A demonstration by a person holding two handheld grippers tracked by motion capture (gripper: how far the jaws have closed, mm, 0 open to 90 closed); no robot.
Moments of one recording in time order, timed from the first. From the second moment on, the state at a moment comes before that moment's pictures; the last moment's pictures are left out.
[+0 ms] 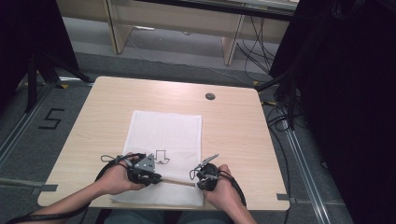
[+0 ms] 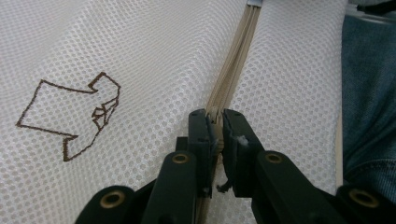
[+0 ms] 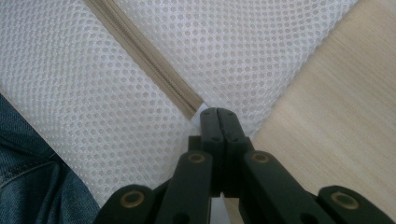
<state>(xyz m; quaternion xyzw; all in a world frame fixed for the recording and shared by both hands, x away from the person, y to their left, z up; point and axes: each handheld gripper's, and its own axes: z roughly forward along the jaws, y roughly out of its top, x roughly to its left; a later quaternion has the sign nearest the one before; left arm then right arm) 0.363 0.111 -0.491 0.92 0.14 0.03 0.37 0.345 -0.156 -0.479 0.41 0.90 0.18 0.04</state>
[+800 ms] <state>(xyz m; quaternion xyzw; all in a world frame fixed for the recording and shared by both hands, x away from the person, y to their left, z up) 0.361 0.121 -0.489 0.92 0.15 0.03 0.37 0.346 -0.157 -0.479 0.39 0.90 0.17 0.06</state>
